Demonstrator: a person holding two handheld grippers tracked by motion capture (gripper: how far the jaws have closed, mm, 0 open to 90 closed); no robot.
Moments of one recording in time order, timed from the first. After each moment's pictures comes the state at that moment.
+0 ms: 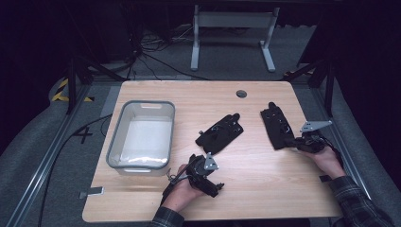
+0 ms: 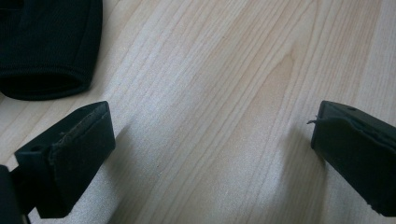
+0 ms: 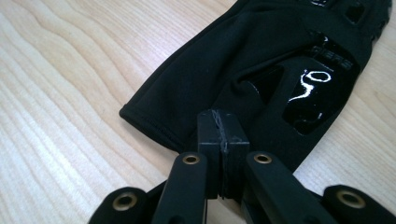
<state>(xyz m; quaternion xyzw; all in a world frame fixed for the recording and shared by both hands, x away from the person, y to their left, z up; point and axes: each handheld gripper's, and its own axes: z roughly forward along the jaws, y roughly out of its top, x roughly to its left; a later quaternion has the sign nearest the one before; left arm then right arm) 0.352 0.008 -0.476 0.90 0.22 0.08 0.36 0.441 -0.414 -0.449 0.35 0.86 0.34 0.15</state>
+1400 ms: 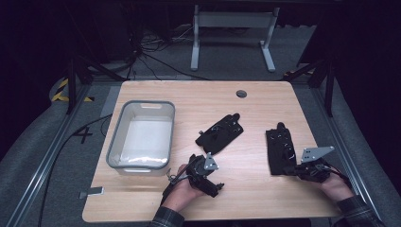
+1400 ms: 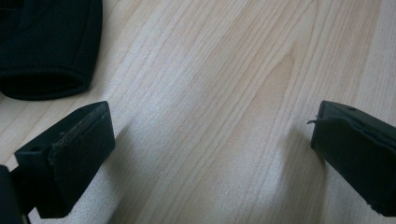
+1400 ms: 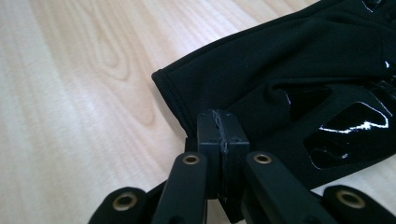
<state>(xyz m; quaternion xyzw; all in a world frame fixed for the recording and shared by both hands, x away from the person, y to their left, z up) 0.352 0.008 -0.476 0.90 0.22 0.08 0.36 0.350 -0.389 -0.448 0.26 0.90 0.33 0.09</state>
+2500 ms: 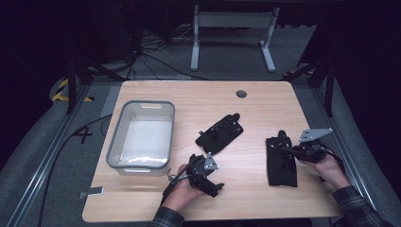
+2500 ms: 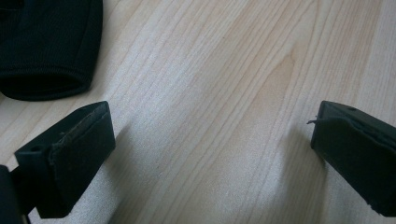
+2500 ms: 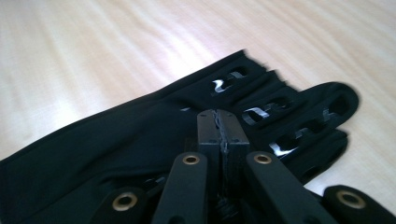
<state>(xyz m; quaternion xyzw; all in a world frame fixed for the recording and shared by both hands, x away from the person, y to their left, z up) 0.352 0.008 -0.476 0.90 0.22 0.08 0.36 0.408 -0.392 -0.435 0.30 0.88 0.35 0.13</state>
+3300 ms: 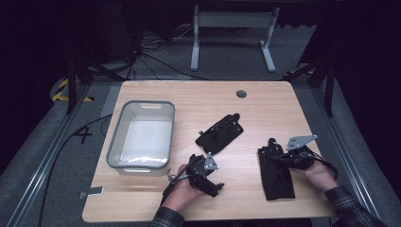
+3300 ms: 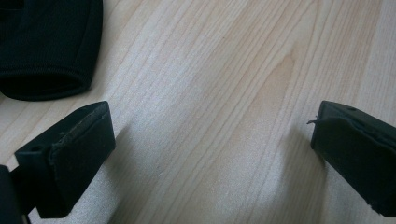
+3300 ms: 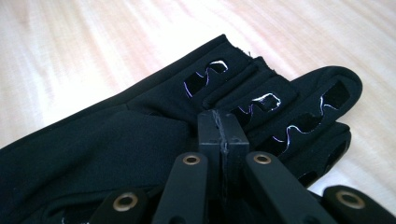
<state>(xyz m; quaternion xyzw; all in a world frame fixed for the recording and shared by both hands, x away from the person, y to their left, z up) 0.352 0.008 -0.476 0.90 0.22 0.08 0.36 0.389 -0.356 -0.449 0.26 0.90 0.33 0.11</state>
